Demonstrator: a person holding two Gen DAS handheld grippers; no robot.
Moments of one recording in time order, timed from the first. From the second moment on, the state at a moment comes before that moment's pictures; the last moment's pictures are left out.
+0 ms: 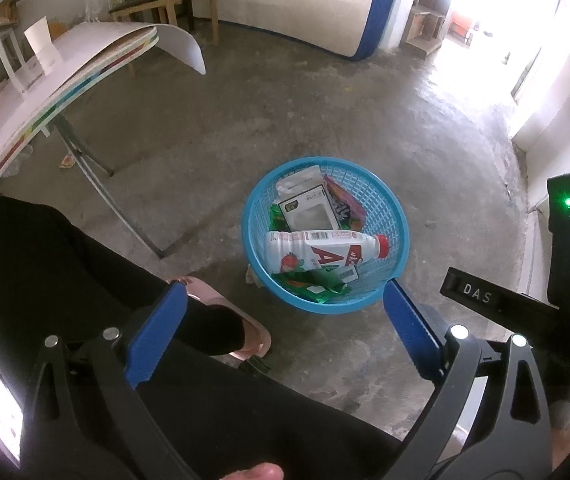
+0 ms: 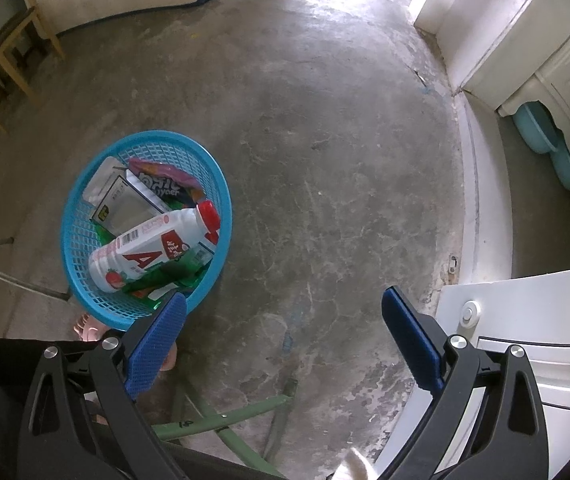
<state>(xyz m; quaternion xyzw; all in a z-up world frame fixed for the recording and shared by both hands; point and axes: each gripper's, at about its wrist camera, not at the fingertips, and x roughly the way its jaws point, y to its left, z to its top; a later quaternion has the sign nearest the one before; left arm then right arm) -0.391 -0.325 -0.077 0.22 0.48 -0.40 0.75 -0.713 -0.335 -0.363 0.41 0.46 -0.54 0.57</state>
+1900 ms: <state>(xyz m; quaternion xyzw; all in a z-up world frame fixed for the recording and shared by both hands) -0.393 -0.329 -0.076 0.22 0.48 -0.40 0.75 -0.717 -0.335 -0.363 0.41 0.46 -0.55 0.57</state>
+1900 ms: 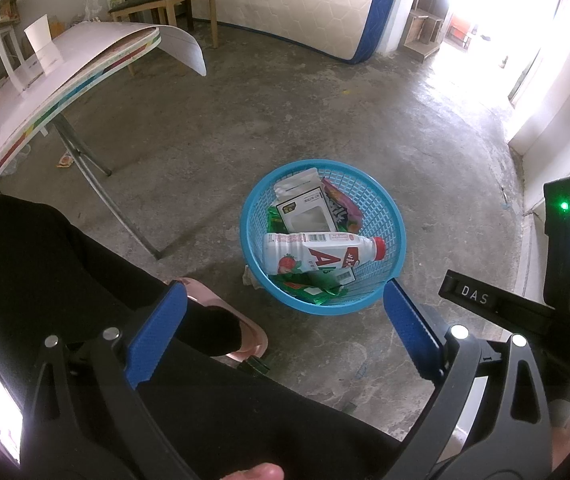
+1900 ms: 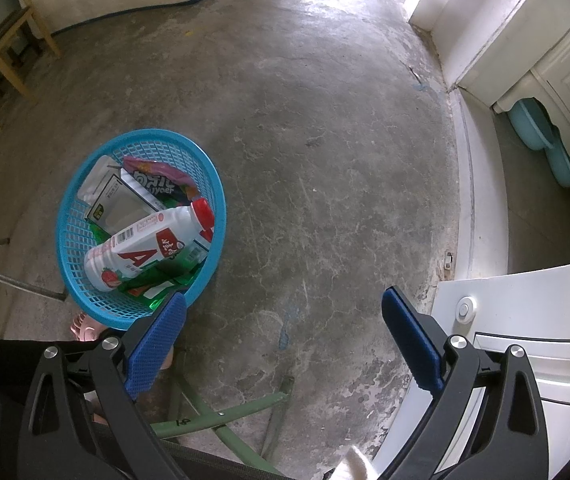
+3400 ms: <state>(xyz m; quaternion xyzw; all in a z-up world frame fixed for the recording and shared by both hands) -0.394 -0.332 -0.077 0.22 0.48 -0.40 0.75 -0.716 -0.332 -0.366 0.42 0.46 -0.55 0.56</state>
